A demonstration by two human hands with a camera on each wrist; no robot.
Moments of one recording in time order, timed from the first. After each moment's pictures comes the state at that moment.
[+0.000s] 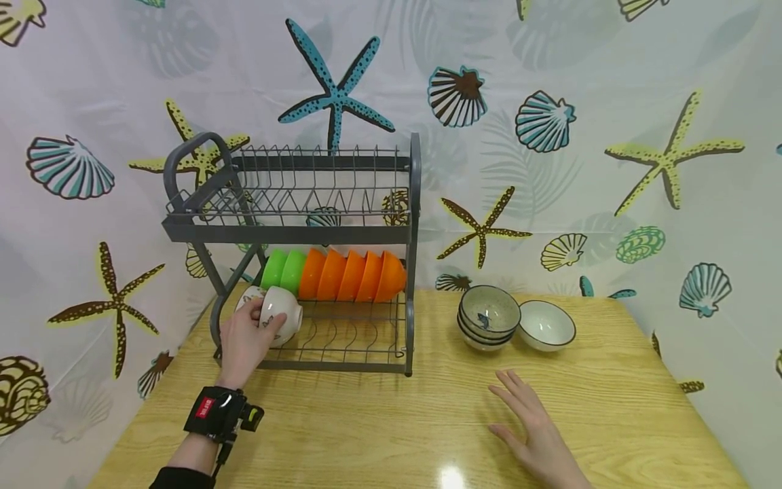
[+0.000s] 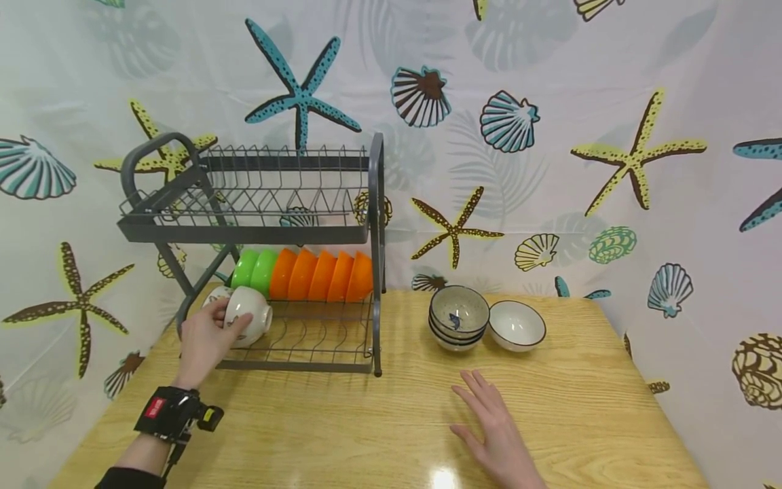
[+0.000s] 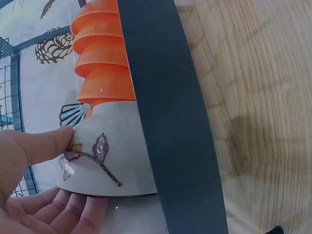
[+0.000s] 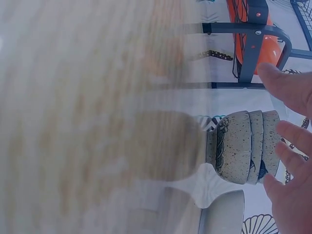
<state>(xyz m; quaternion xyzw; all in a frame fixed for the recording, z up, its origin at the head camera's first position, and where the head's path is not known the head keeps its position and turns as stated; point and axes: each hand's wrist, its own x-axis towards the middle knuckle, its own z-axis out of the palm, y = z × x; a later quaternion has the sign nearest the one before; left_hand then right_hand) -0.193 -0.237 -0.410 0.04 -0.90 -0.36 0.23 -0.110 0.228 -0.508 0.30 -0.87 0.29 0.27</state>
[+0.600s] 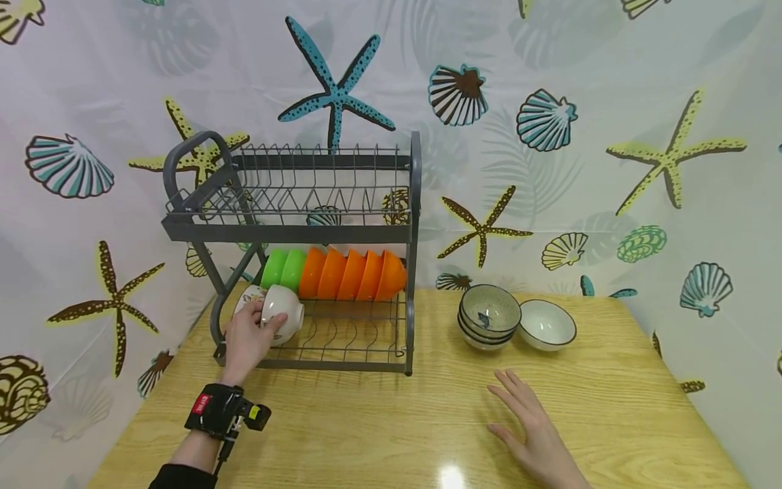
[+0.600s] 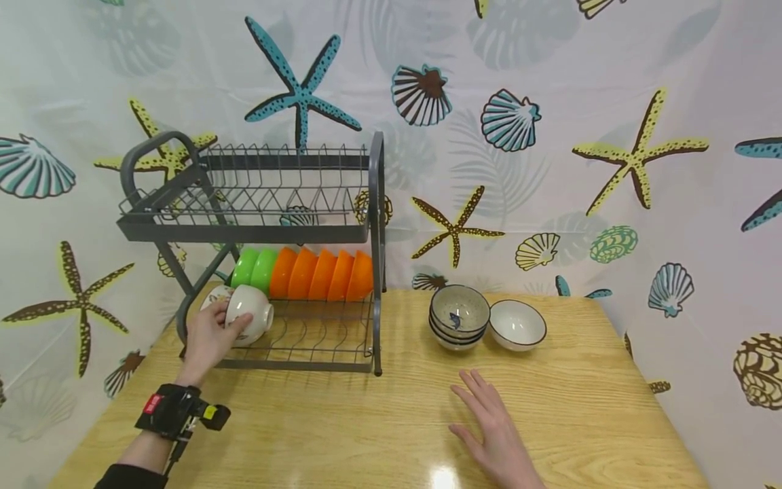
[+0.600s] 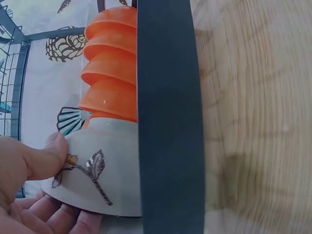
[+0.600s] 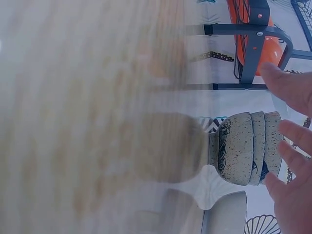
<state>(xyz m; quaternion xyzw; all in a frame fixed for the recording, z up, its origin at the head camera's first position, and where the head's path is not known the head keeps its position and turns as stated) -0.198 -0.239 -0.414 0.06 -0.90 -0.40 0.17 -0.112 0.227 -0.511 0.31 -0.86 0.30 0.27</state>
